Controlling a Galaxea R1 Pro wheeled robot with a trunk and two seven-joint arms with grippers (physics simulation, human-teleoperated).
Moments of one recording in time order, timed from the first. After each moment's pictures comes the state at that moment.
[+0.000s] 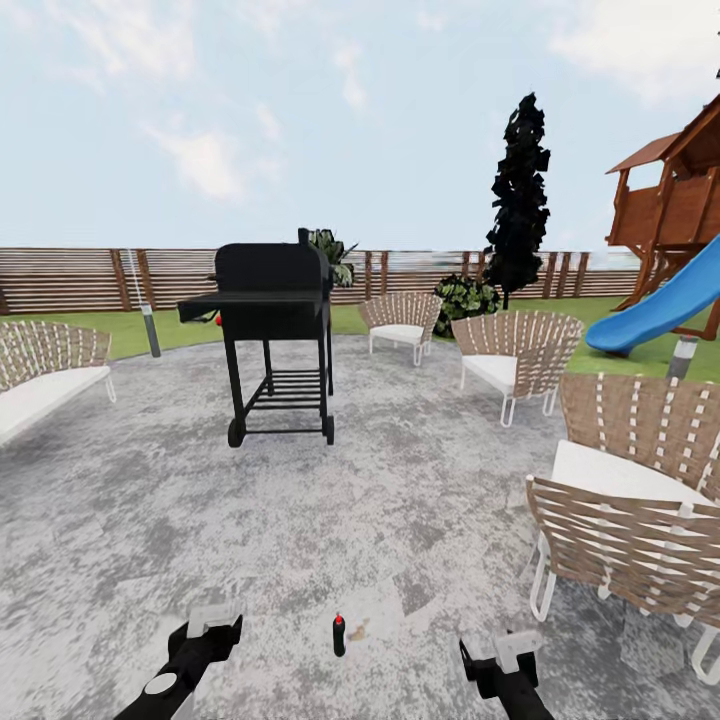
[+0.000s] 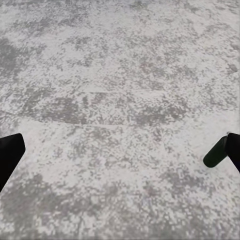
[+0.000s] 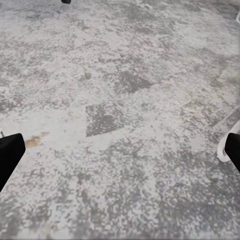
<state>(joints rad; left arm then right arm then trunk) -0.47 0.07 0.01 -0.27 0.07 -0.24 0.02 -0.41 -0.04 0.00 -0.18 0.16 -0.53 0.00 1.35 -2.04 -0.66</state>
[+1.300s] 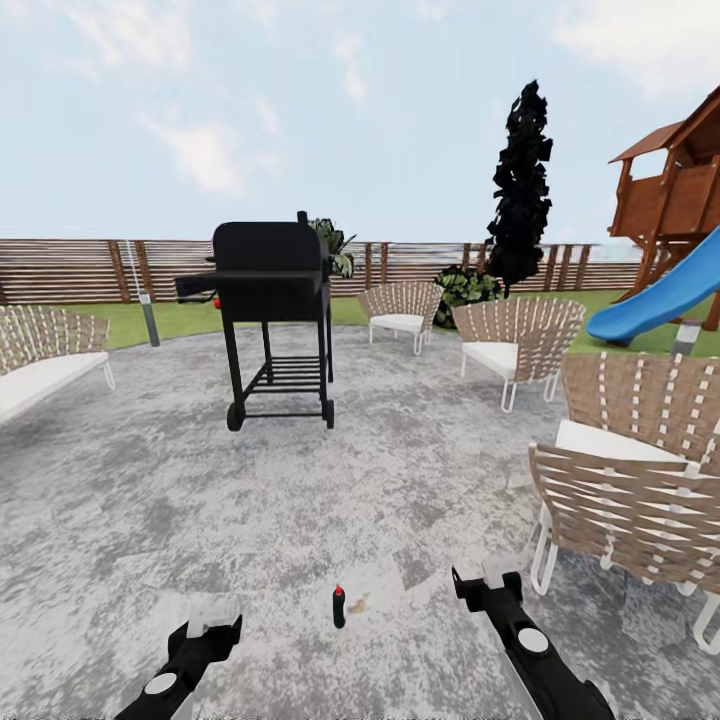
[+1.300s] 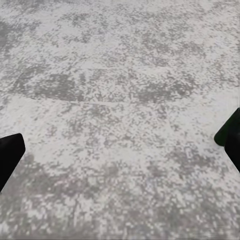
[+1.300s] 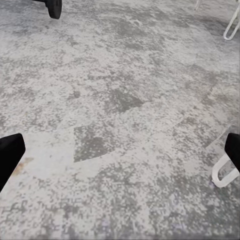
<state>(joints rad) -0.47 0.07 0.01 -0.27 0.07 -0.24 0.02 -0.41 -0.02 0.00 -0.62 0.15 -0.15 0.00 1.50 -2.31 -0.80</state>
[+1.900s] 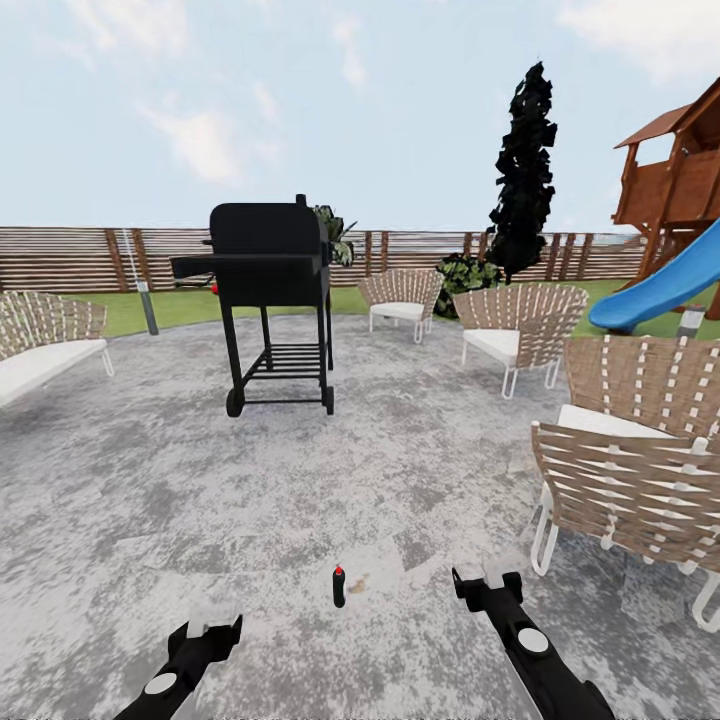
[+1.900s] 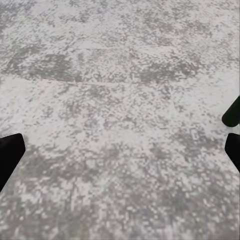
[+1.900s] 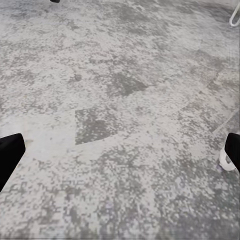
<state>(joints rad) -0.47 0.07 0.01 -0.27 0.07 -0.24 0.02 -0.41 -0.02 0.00 -0.62 0.15 -0.15 0.00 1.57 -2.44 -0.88</state>
